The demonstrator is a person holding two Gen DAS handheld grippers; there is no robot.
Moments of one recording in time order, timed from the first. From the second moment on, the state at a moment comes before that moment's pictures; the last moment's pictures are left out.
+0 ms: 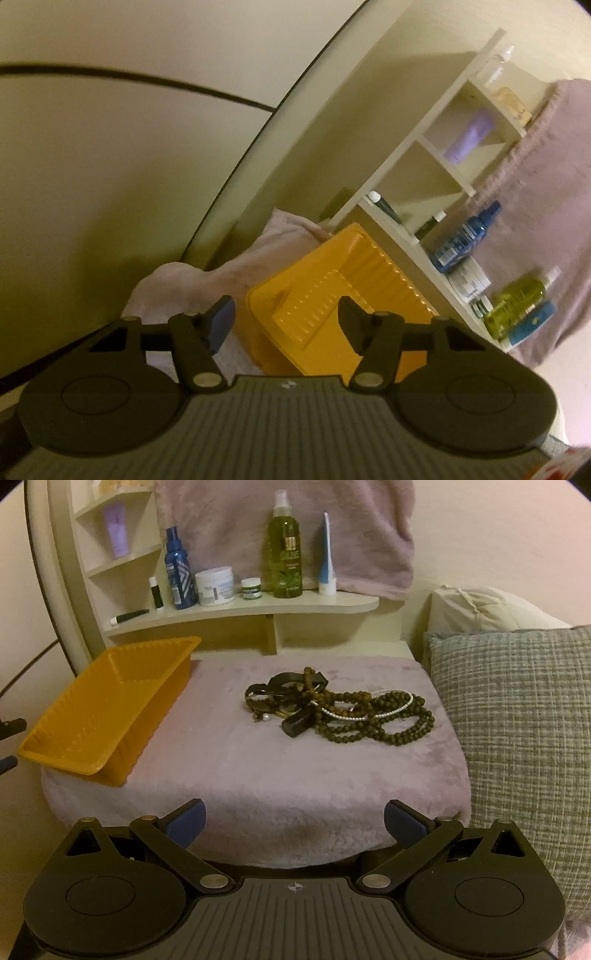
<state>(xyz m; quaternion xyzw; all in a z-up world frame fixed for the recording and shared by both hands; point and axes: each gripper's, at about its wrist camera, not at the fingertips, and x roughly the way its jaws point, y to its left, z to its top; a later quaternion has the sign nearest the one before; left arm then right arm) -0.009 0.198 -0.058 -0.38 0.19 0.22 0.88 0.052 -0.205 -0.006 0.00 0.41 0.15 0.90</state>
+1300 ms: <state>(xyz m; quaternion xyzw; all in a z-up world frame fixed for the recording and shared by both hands) 0.039 0.168 -0.030 -0.21 0.19 0.18 0.94 0.083 -0.189 -0.023 -0.02 0.42 0.15 0.90</state>
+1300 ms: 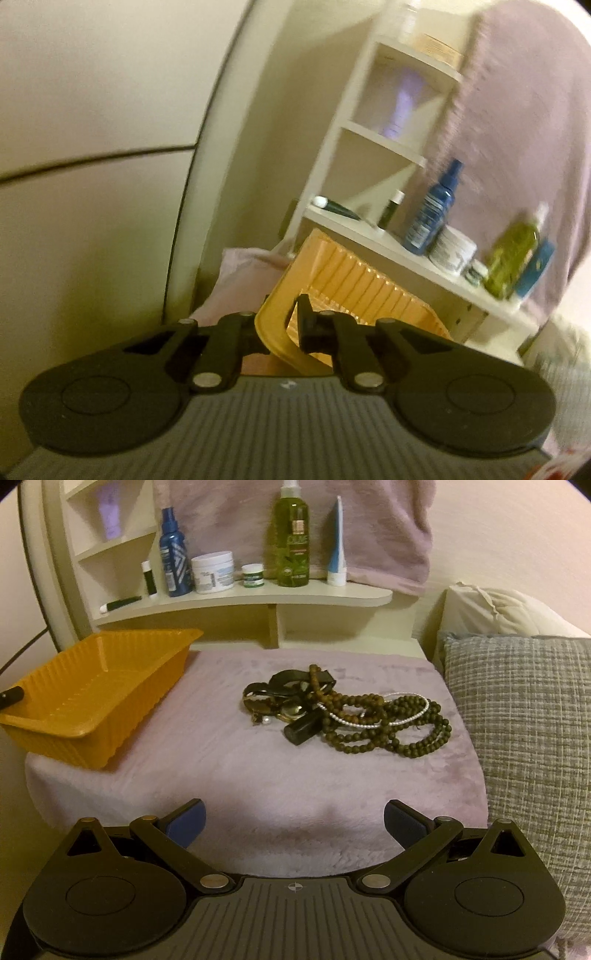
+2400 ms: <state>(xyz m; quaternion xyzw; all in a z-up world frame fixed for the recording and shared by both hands) 0.047 0.082 -0.009 0.07 0.21 0.15 0.96 0.145 -0.252 -0.063 -0.01 0.33 0.13 0.93</state>
